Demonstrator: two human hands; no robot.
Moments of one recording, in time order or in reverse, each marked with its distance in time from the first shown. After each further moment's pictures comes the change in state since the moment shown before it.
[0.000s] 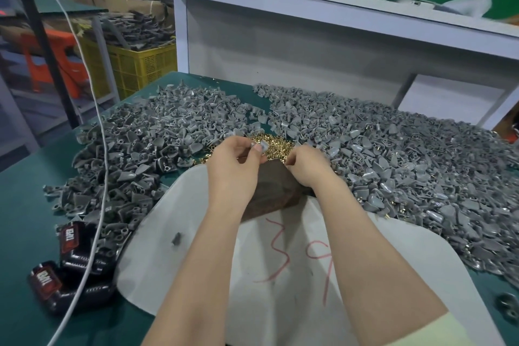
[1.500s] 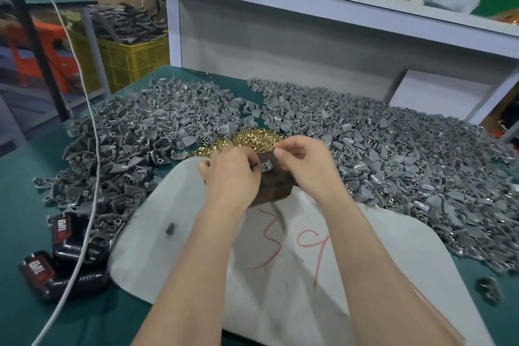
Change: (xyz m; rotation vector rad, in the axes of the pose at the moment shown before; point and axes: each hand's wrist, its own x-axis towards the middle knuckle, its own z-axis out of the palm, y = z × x) left_hand -0.002 -0.012 0.006 0.854 -0.087 0.117; right_hand -0.063 -0.004 -0.007 0.763 0.243 -0.194
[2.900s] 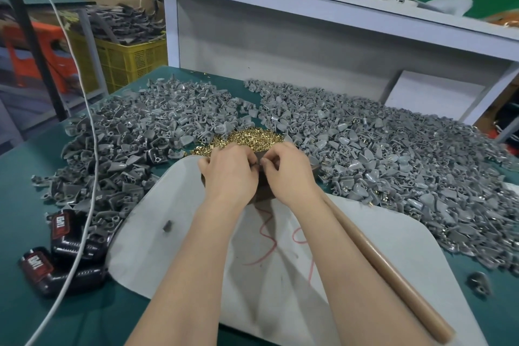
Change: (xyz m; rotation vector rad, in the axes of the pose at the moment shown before) left_hand -0.004 0.003 -0.001 0.022 0.004 0.039; right_hand -0.010 -0.006 0.023 -0.456 0.020 -0.089
